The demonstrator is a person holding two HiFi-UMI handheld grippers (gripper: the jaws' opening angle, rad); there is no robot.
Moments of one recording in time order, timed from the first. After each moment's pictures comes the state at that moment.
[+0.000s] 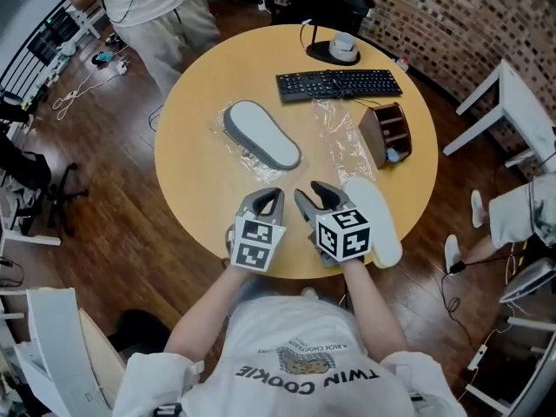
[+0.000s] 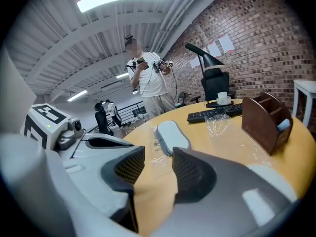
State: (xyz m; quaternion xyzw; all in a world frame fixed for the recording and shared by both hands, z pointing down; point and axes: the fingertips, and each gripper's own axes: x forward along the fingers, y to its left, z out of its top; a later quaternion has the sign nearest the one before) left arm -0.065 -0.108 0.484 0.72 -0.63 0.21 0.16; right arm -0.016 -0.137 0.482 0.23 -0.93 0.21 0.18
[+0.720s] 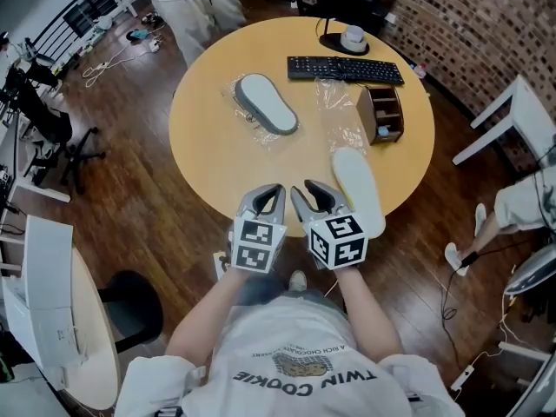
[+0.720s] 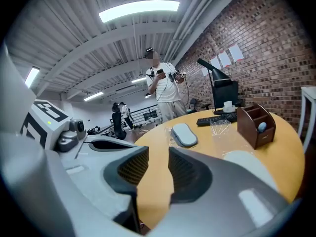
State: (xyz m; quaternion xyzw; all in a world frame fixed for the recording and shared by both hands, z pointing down) left arm 0.029 -0.023 0.450 0.67 -0.71 0.19 0.15; right arm 0.065 -0.046 0.444 0.17 -0.96 0.17 0.14
